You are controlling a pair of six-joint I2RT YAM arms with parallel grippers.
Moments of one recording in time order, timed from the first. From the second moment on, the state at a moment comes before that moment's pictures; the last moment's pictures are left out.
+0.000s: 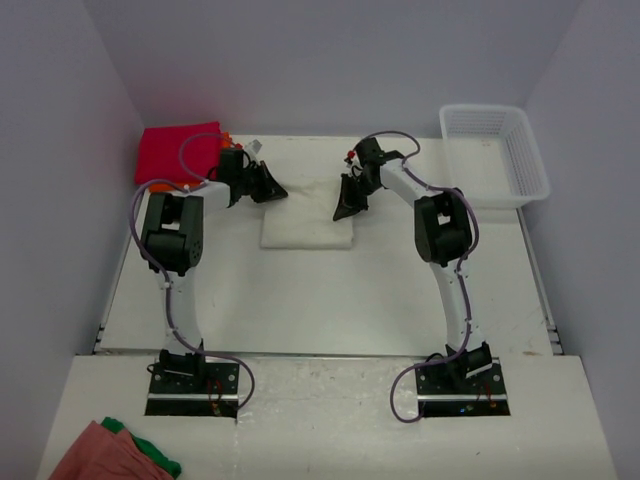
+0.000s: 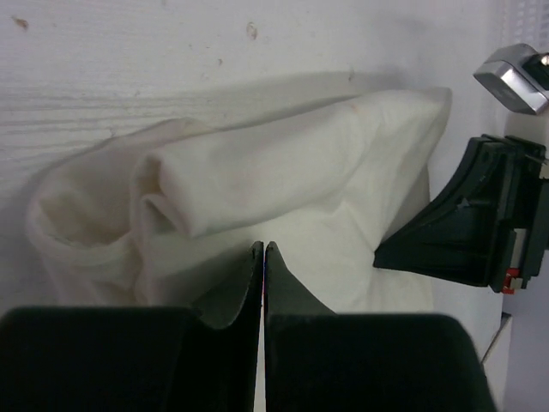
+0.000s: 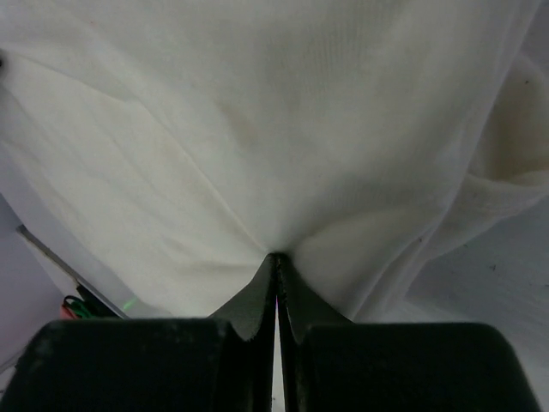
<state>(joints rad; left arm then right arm) -0.14 2.15 1.40 0.07 0.59 -0.57 0.36 2.46 2.06 -0.82 -0.52 0.44</state>
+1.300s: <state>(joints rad) -0.26 1.97 1.19 -0.08 0.37 -0.46 0.36 1.97 1.26 -0.53 -0.40 0.57</state>
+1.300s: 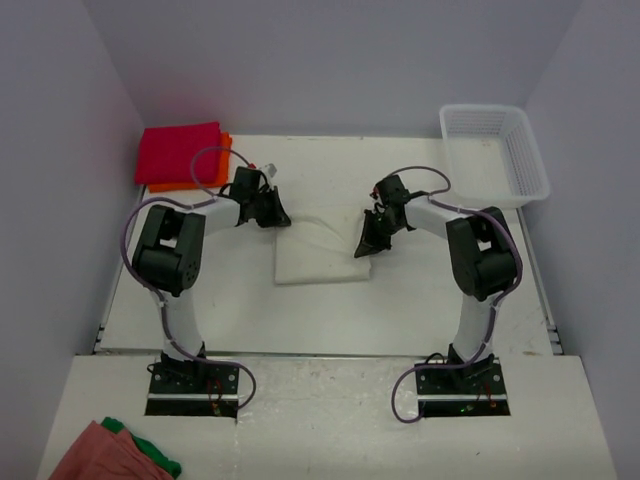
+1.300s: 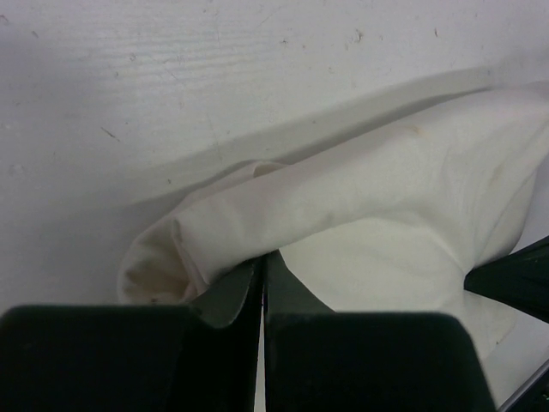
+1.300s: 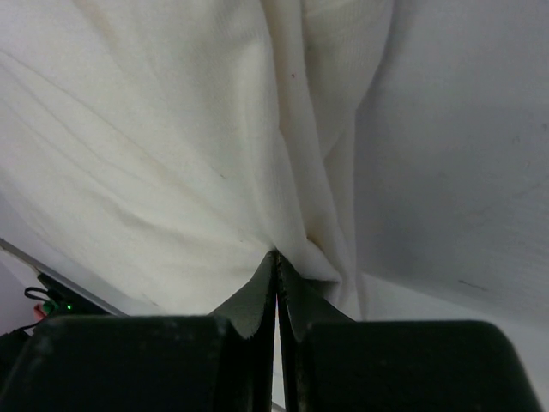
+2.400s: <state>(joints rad) -0.14 1.52 0.95 -0.33 0.33 -0.42 0.46 1.15 1.00 -0.60 -0.18 0.40</state>
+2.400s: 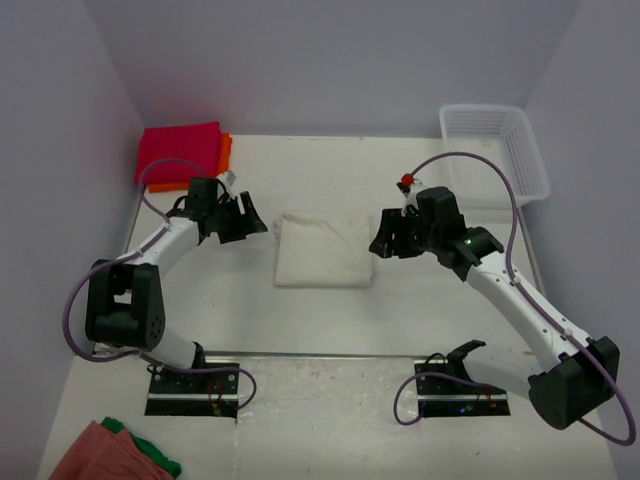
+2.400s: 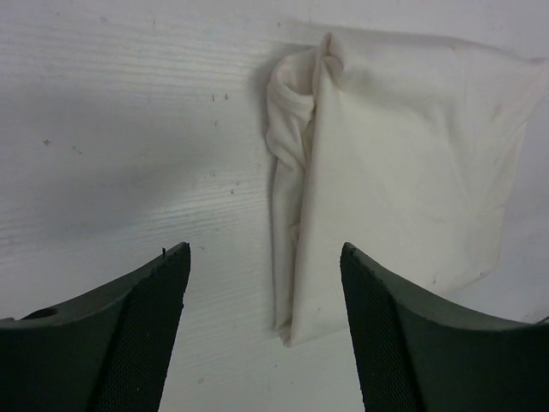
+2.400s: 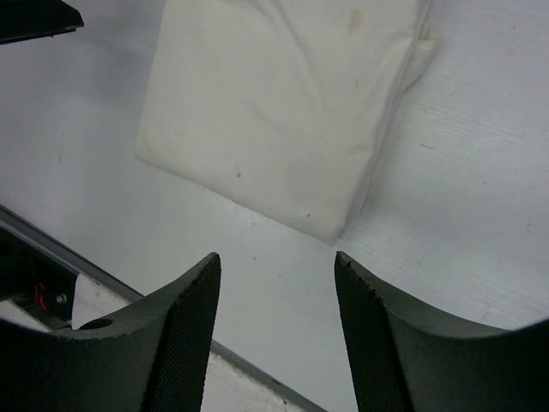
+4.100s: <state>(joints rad) -0.34 1.75 0.79 0.18 0.48 -0.70 0.46 0.99 0.91 -0.52 -0.30 0.39</state>
